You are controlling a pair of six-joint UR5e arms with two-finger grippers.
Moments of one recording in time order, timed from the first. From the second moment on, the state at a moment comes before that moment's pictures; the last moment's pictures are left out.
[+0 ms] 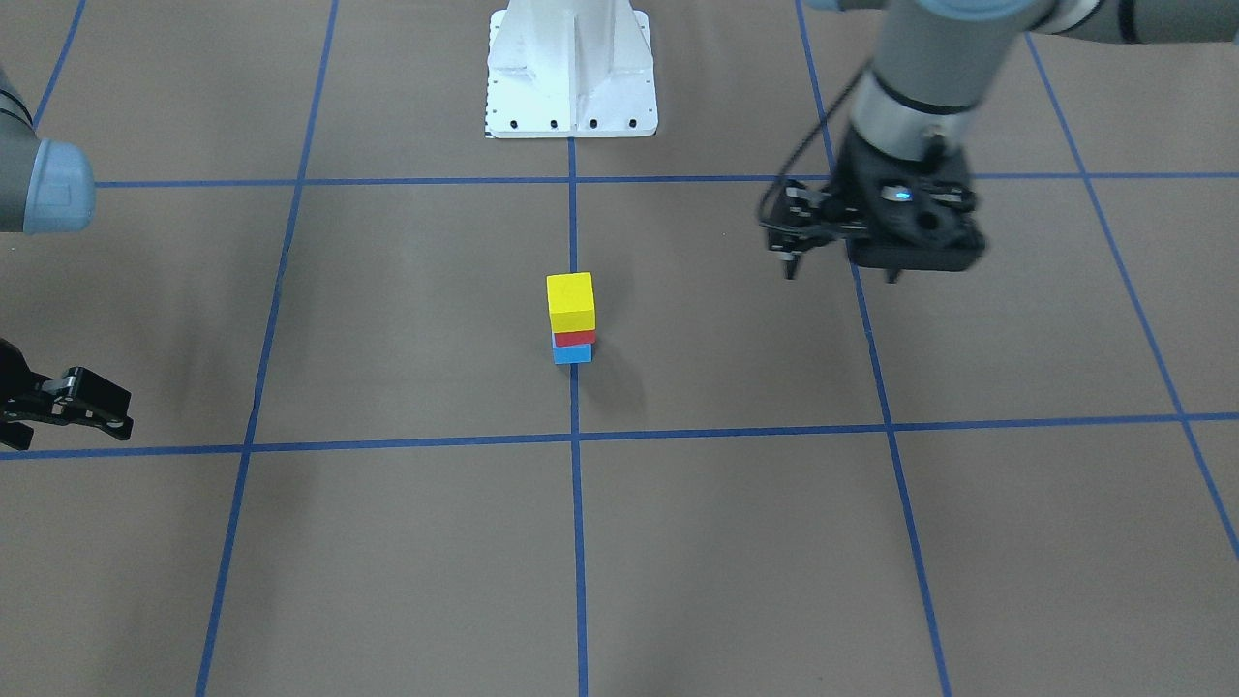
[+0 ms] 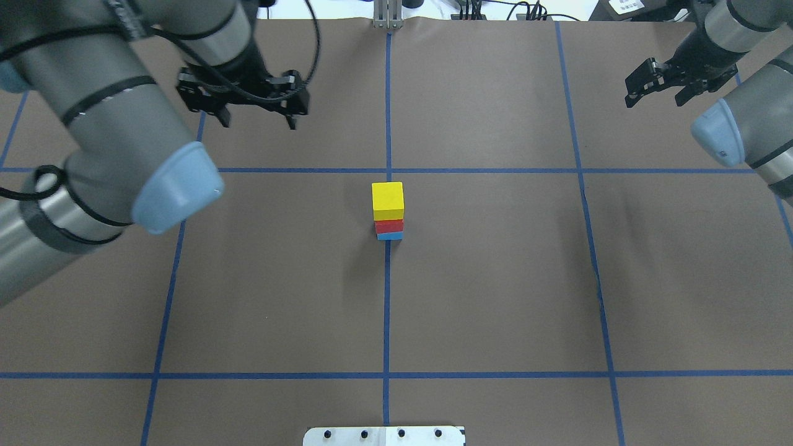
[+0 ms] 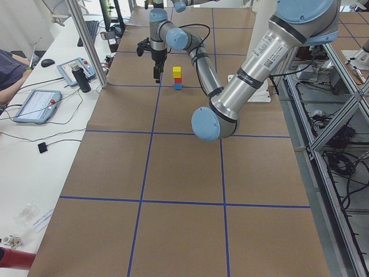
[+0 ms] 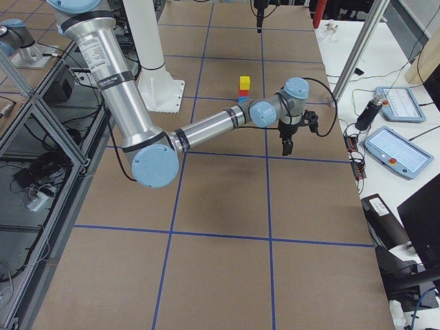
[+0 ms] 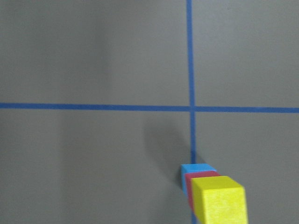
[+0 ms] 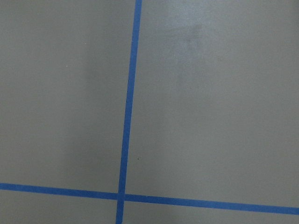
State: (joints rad) left arm -1.03 -2.15 -1.92 -1.16 -2.13 -0.57; right arm 1.16 -1.16 1.57 -1.50 2.23 0.56
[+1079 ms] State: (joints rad) left arm -1.55 -1.72 -1.53 -1.50 -2.31 0.28; right arm 1.46 -1.33 1.53 -1.57 2.28 0.24
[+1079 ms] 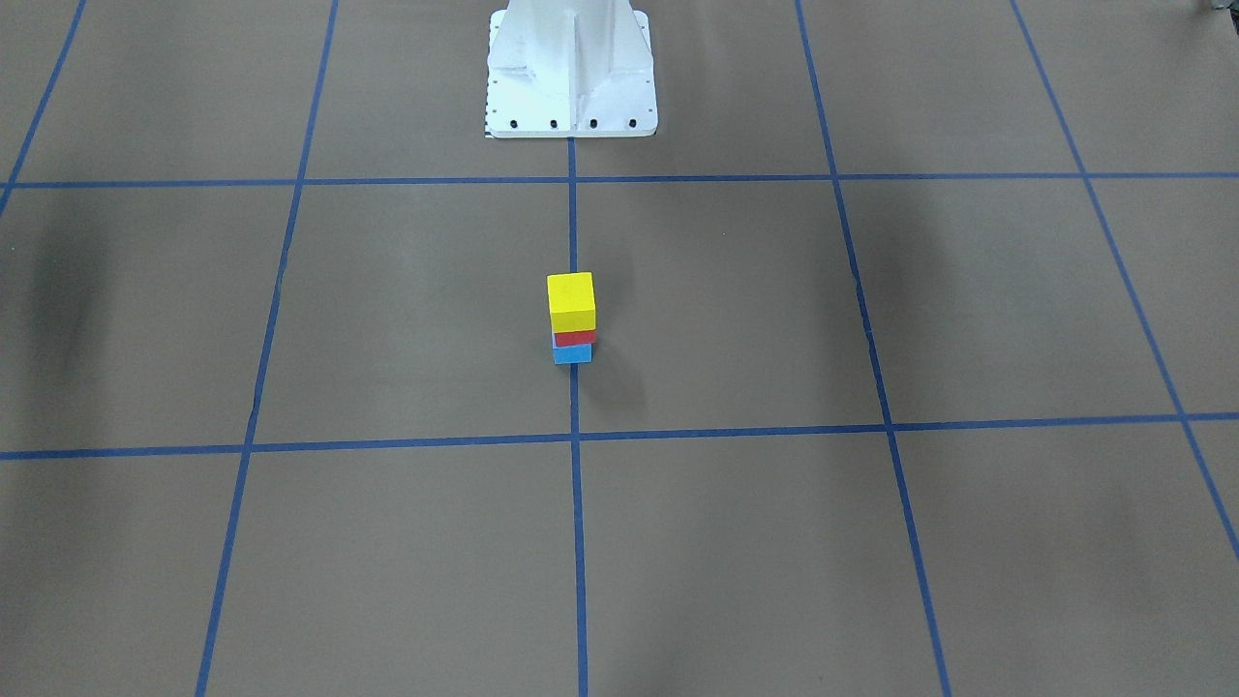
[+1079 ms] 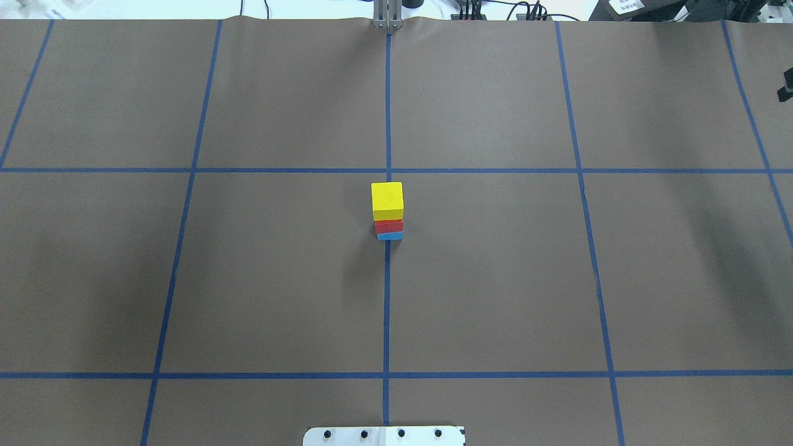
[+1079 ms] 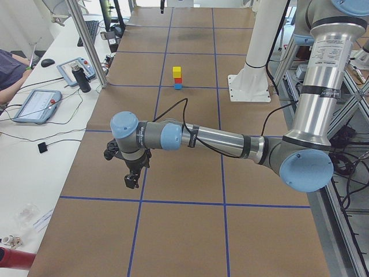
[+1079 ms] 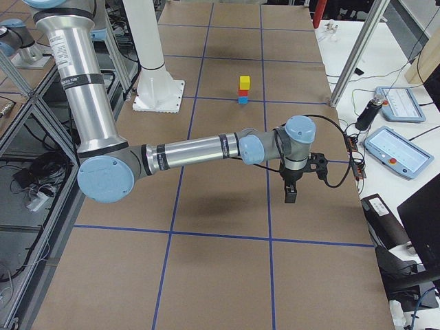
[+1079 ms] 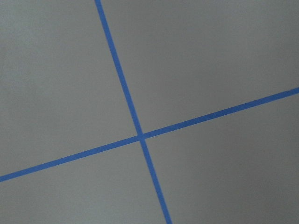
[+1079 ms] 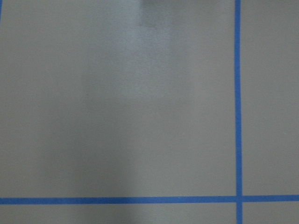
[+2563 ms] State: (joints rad) left arm -1.54 -1.74 -1.51 -1.52 -2.31 0.15; right arm 1.61 -1.54 1.61 -1.64 2.39 0.13
